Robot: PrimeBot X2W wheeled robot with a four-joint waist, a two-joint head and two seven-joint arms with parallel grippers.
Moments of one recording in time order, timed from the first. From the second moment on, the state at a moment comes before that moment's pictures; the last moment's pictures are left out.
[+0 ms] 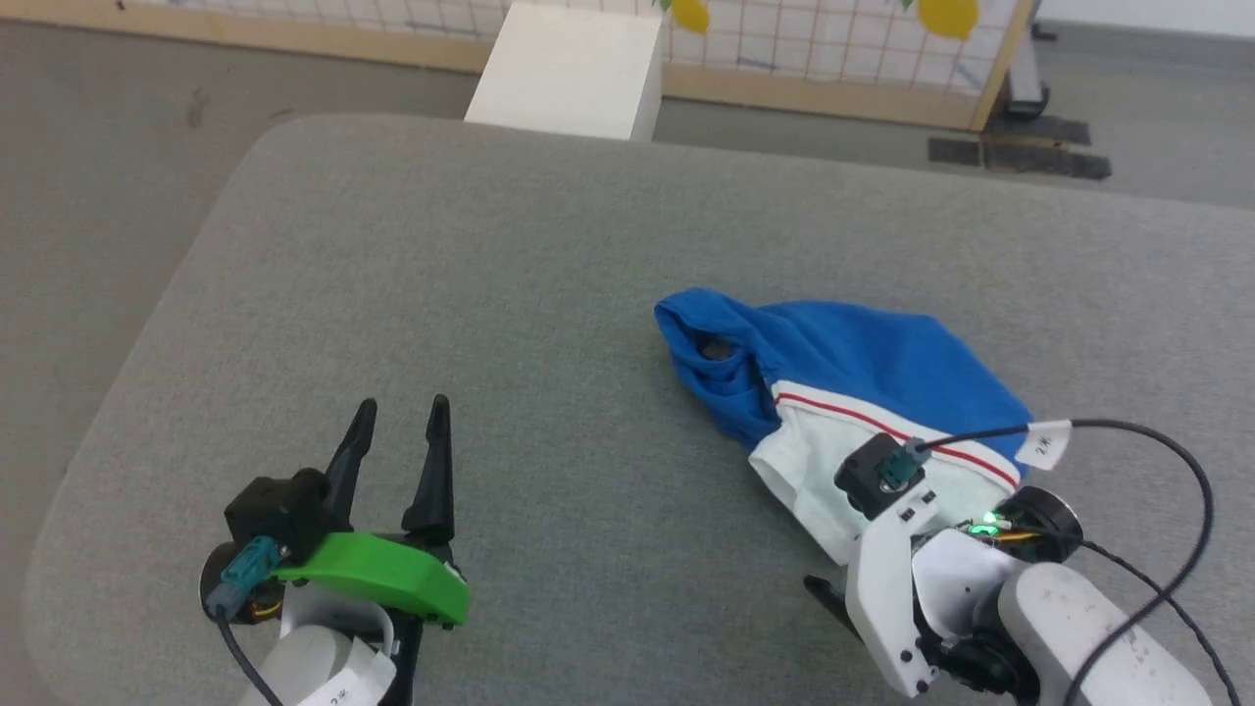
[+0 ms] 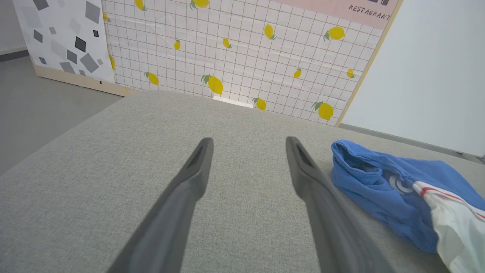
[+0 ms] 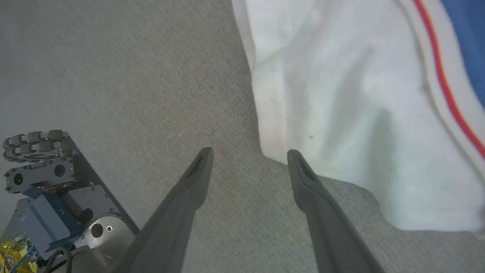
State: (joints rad) left arm -0.14 0.25 -0.30 0.14 -0.52 0.08 -0.26; right arm -0.29 -0.34 0.54 0.17 0.41 0.13 0.74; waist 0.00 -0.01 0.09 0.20
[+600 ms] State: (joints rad) left arm -0.16 0.19 -0.25 0.19 -0.46 0.03 -0.26; right arm -0.44 -0.37 0.74 0.37 0.56 0.13 0.75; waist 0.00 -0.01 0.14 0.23
